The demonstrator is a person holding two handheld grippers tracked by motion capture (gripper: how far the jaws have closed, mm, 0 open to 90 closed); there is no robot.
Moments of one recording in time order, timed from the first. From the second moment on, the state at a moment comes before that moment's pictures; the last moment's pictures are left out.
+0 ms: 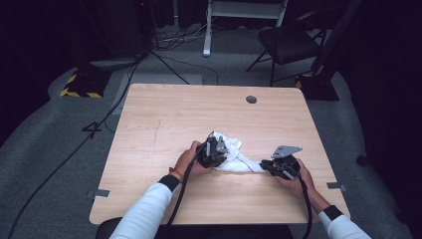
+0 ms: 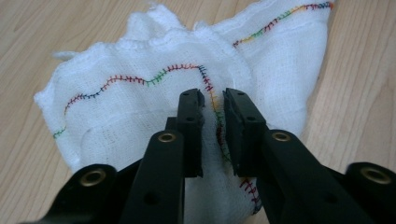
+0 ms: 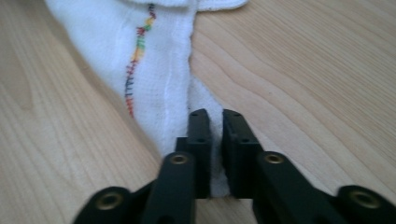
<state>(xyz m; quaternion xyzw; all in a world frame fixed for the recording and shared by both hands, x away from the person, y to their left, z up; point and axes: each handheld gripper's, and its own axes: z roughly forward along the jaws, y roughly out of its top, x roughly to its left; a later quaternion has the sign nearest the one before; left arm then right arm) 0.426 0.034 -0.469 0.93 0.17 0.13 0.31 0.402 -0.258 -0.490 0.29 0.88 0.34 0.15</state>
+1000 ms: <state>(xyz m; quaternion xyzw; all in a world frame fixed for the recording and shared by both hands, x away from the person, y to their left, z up) 0.387 0.166 -0.458 0.89 0.28 0.13 0.33 0.396 -0.306 -0.471 0.35 0.84 0.35 0.22</state>
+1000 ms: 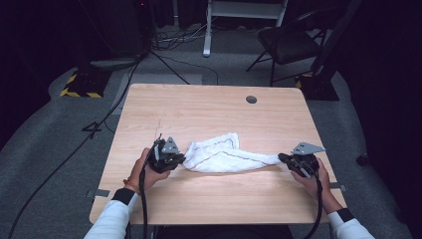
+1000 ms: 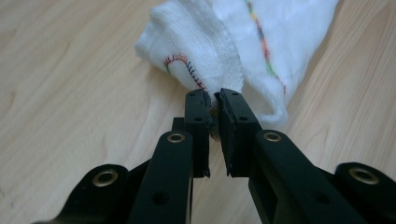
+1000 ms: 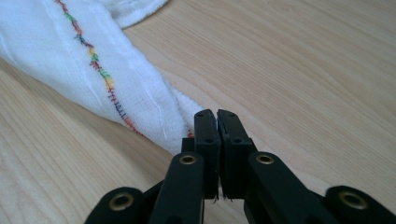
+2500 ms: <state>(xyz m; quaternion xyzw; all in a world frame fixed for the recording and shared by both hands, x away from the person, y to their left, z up) 0.461 0.121 -0.486 0.90 0.29 0.13 0.31 0.391 -0.274 -0.488 0.29 0.89 0.33 0.13</state>
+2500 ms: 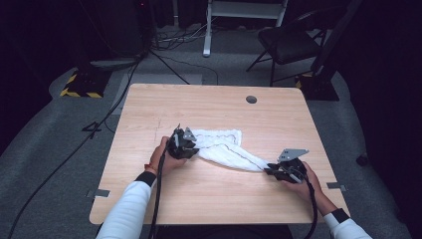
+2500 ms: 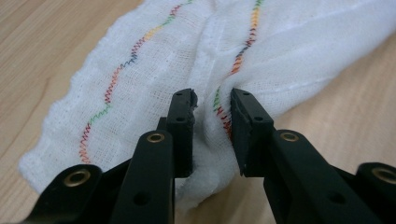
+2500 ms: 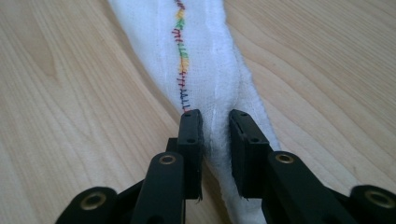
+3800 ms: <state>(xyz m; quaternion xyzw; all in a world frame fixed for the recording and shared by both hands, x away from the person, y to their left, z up) 0.472 0.049 -0.471 0.91 0.23 0.10 0.33 0.479 -0.216 -0.461 0.31 0.86 0.36 0.17</state>
